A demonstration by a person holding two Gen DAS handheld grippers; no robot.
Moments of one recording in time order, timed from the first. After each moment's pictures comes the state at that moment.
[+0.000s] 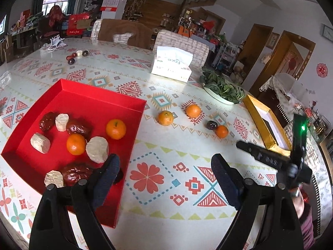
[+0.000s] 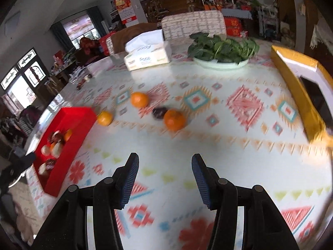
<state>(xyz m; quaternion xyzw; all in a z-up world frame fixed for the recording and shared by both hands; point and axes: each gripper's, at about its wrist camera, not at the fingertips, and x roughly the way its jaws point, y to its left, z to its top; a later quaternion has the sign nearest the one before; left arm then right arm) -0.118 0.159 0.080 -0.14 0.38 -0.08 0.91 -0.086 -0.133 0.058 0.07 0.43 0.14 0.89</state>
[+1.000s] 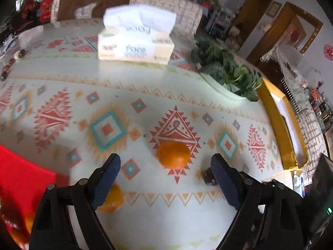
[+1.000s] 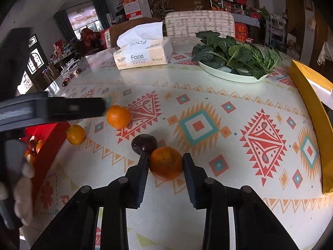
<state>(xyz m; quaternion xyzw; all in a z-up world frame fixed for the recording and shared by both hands) 0.090 0.066 0.029 -0.10 0.50 -0.13 0.85 -0.019 -0.120 0.030 0.02 0.43 0.15 0.89</state>
